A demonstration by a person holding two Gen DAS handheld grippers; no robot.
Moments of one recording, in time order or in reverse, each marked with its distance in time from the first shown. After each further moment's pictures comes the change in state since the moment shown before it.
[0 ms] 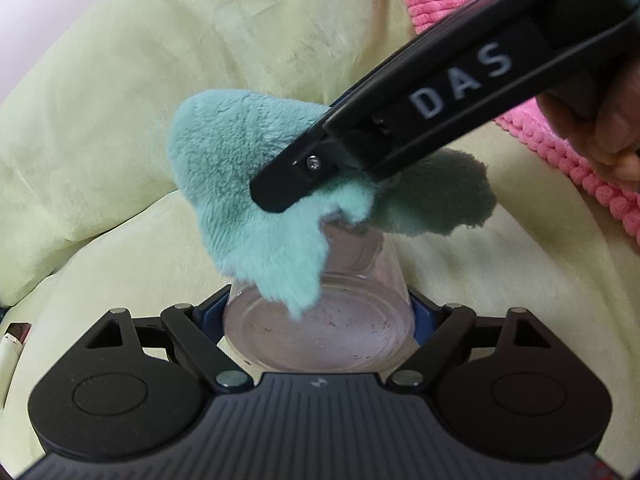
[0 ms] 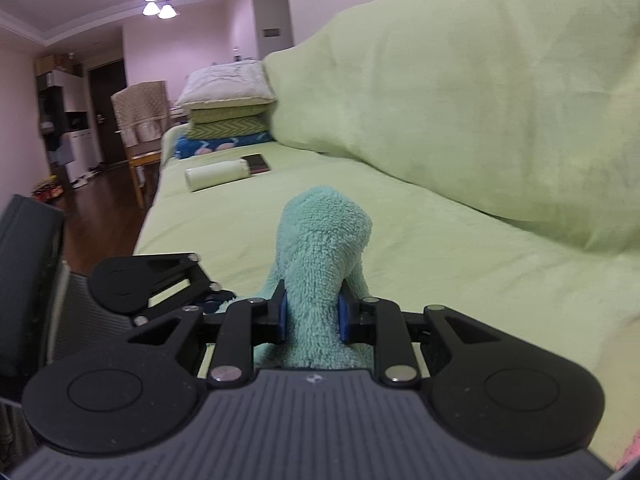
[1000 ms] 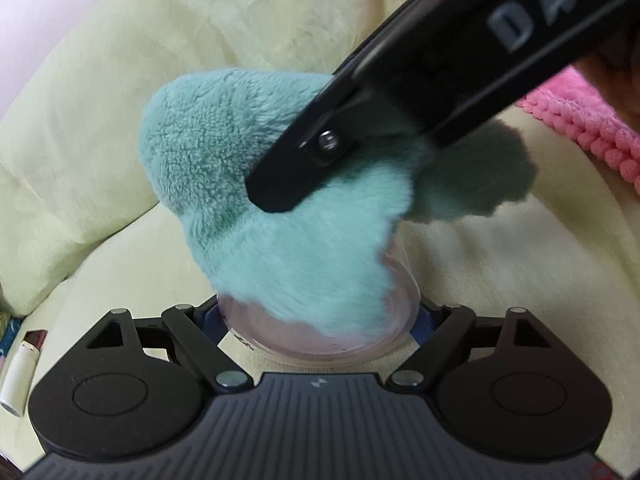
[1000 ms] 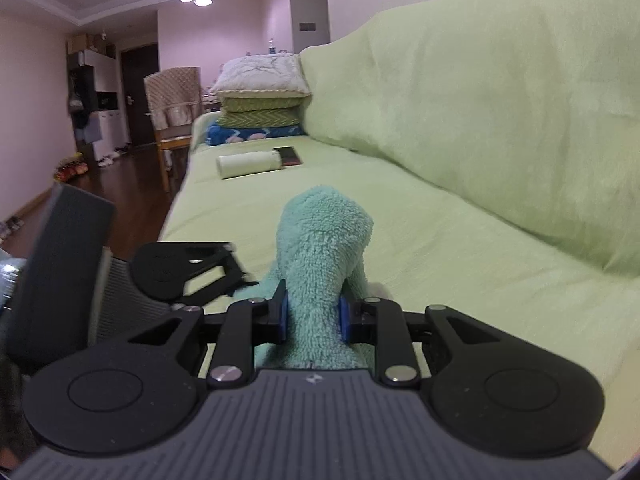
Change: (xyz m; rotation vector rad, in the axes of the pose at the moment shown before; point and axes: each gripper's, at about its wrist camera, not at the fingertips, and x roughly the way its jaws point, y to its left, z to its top) left arm 0.022 0.000 0.001 0.057 0.040 0.041; right arm -0.003 0.015 0.000 -0.099 0.011 0.057
